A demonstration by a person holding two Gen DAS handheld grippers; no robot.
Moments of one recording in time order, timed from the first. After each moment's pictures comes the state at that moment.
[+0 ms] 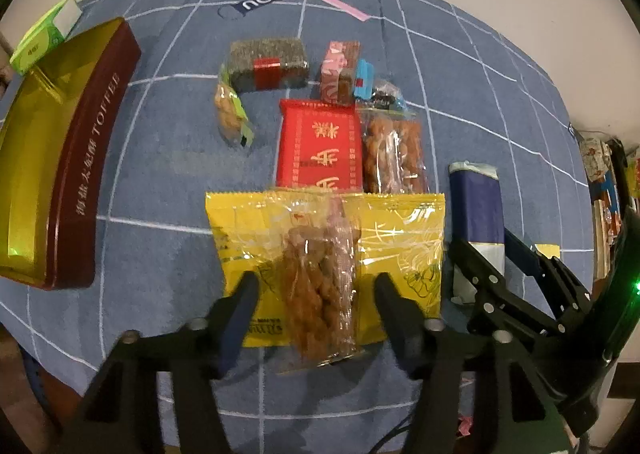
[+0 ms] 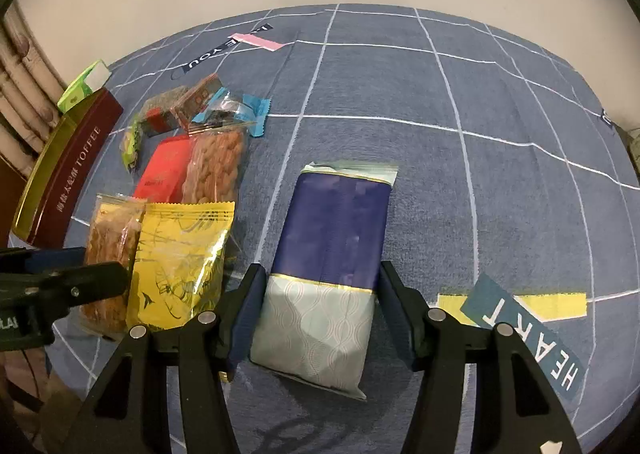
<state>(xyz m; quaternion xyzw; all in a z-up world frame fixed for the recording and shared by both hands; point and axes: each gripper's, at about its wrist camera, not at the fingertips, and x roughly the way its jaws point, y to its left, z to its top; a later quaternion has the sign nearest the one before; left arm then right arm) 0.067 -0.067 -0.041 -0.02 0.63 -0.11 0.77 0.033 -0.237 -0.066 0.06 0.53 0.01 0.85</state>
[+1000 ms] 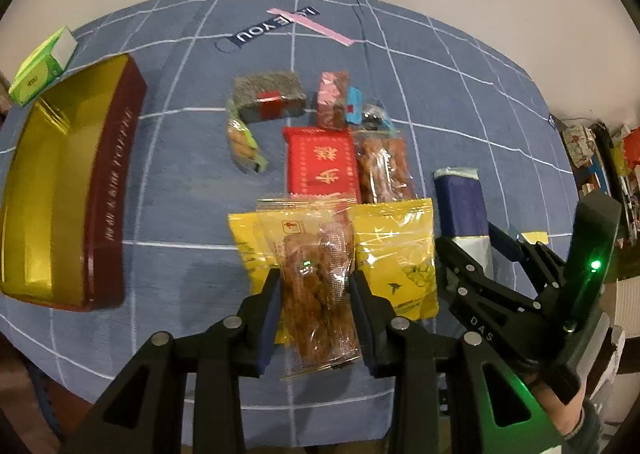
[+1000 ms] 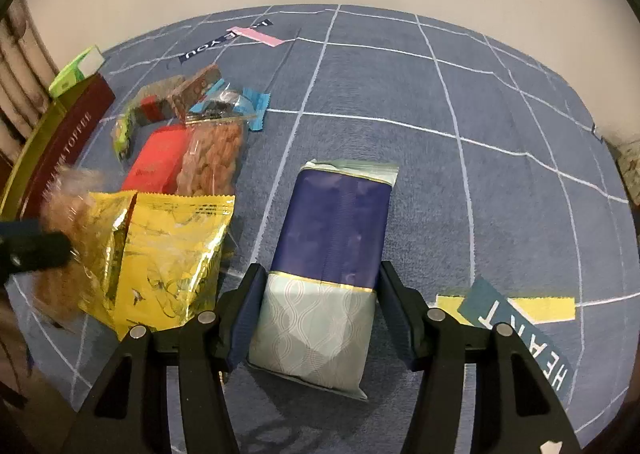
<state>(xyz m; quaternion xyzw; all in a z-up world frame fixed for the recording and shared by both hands) 0.064 -0.051 -0.016 0.00 0.61 -0.14 0.78 0.034 -0.226 -0.069 0.02 0.53 0.00 0.85</state>
